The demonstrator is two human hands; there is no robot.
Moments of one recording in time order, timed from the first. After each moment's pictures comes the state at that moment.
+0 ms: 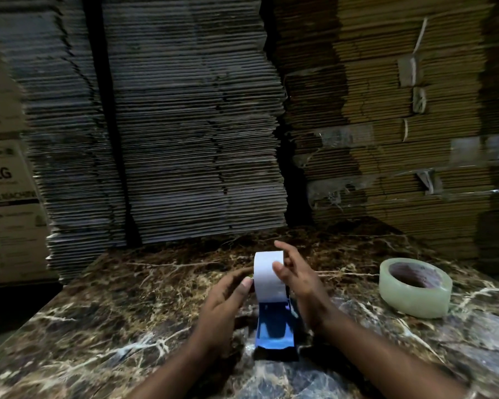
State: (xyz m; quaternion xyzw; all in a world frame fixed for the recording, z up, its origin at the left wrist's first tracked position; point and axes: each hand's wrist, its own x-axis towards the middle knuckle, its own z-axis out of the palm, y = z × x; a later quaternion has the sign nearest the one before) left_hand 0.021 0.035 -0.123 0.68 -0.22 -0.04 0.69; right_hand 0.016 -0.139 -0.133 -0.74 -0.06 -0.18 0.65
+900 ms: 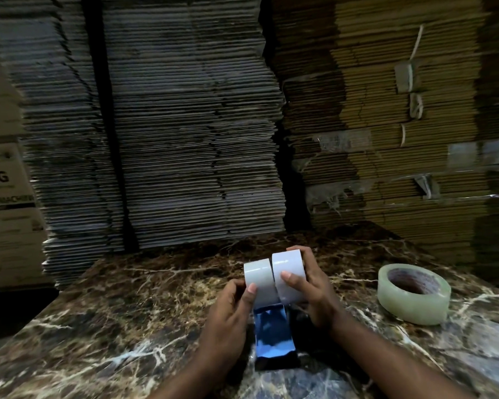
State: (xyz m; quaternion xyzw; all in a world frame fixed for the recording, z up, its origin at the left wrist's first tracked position) left_hand 0.012 0.020 -0.126 0.72 -0.24 0.05 0.66; right_hand 0.016 -0.161 -0.132 -0.69 -0.12 -0.24 0.67
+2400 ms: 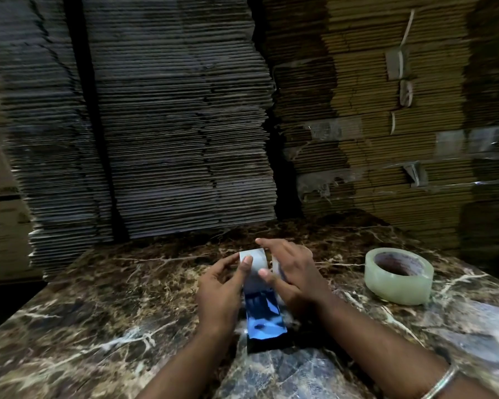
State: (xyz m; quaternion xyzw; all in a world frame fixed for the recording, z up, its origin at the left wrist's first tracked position) left_hand 0.018 -0.002 -0.119 0.67 -0.09 0.08 0.73; right_hand 0.012 -0.161 -0.126 -0.90 -0.14 -0.30 0.28
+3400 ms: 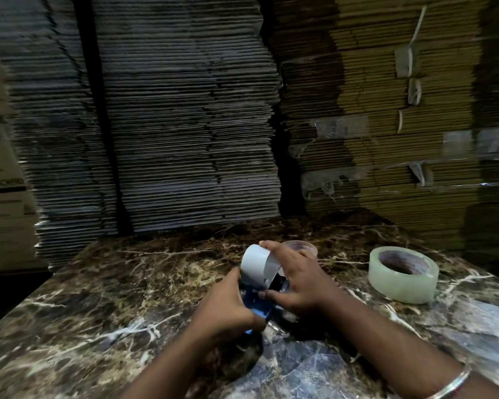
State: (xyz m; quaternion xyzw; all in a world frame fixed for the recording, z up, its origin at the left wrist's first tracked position) left_hand 0.017 0.027 -0.119 0.88 -0.22 -0.04 0.43; right_hand 0.008 -0.166 -0.128 -0.94 -0.14 -0.22 0.20
